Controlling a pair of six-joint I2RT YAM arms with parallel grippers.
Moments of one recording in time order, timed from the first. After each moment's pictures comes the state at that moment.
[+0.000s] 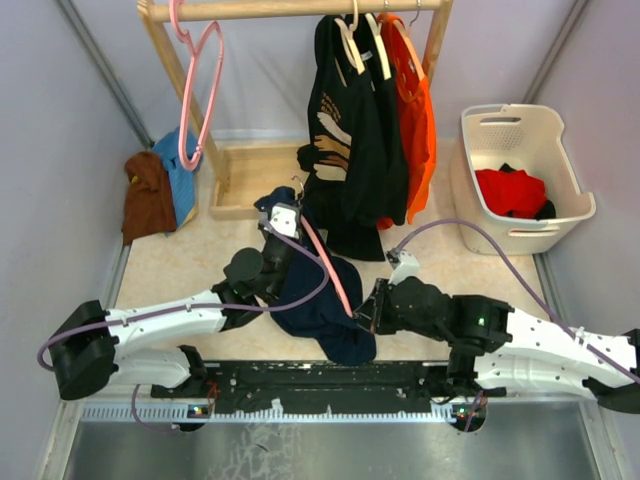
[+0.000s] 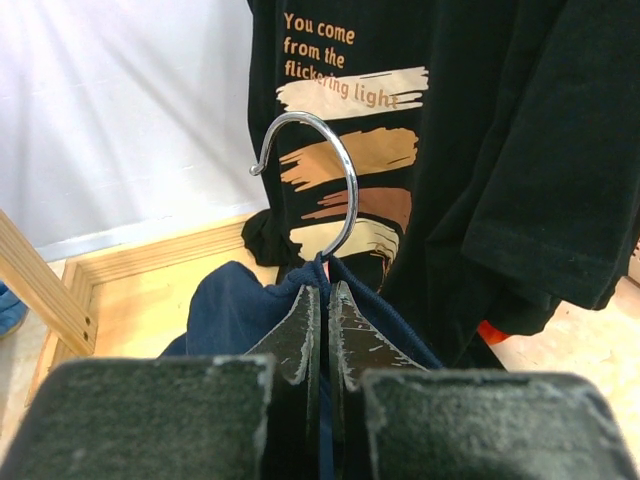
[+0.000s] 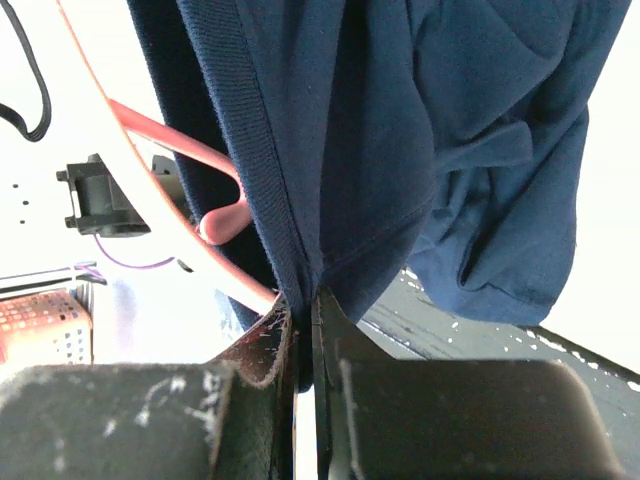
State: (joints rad) left arm -1.04 1.22 0.66 0.84 -0.75 0.23; right arm 1.28 0.72 0.75 -0.64 0.28 1.10
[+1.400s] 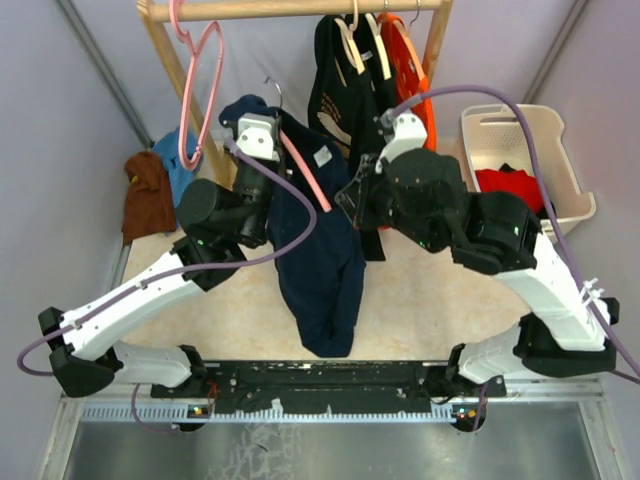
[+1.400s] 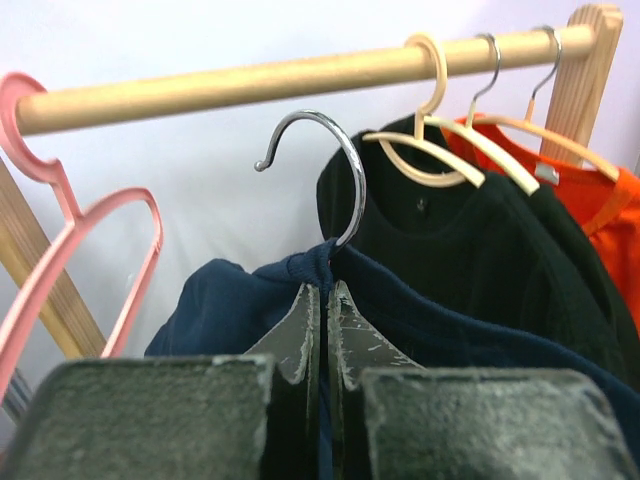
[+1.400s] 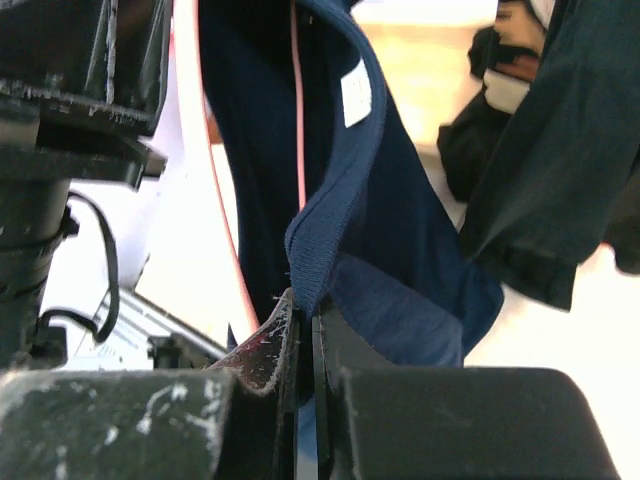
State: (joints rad) left arm -1.01 1.24 1.32 0.46 -0.73 0.44; right arm 1.18 1.32 2.00 -1.07 0.50 0.63
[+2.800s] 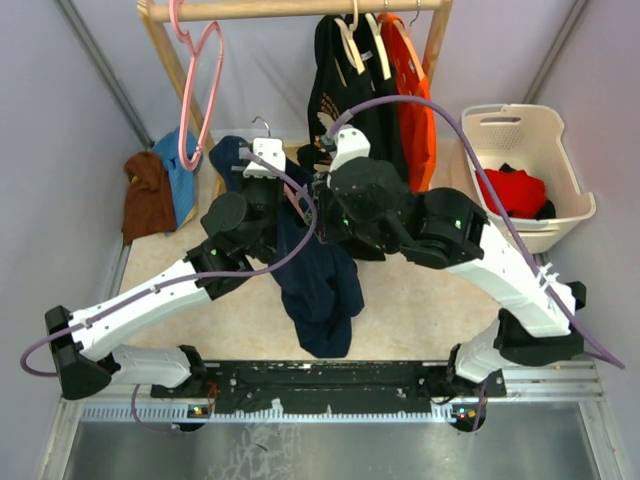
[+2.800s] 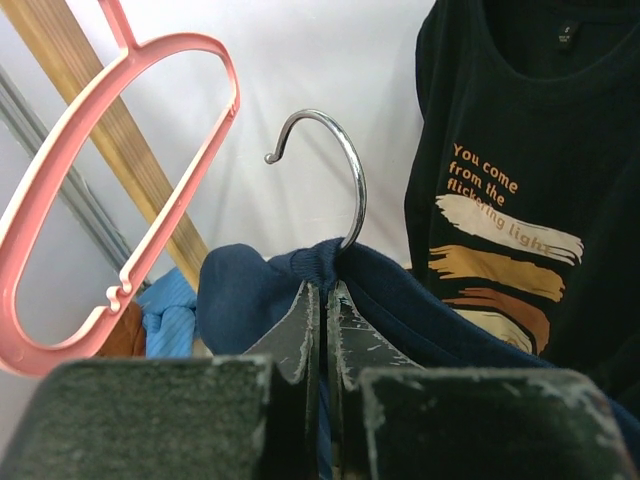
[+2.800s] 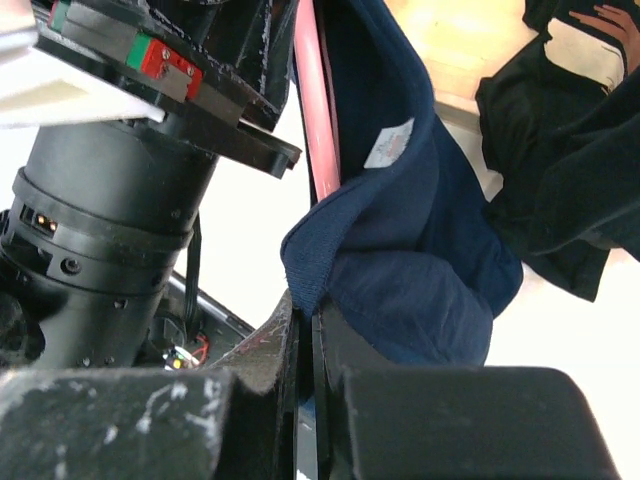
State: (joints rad) left arm -1.02 1.23 1.19 0.38 -1.01 0.44; right arm 1.22 1.47 2.09 -1.11 0.45 0.57
